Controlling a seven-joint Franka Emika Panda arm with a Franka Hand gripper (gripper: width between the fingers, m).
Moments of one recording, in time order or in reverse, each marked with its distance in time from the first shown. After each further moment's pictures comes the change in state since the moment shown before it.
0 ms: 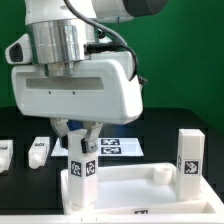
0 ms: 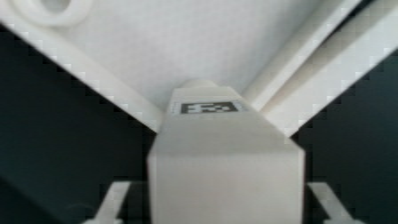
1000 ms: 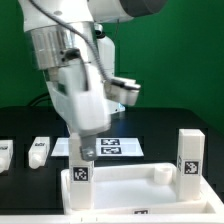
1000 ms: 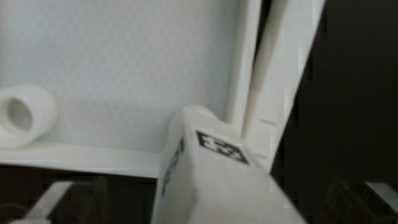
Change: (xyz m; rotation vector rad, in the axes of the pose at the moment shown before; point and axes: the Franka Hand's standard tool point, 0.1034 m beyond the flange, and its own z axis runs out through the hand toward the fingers) arm -0.008 -0.008 0.001 0.061 -0.037 0.334
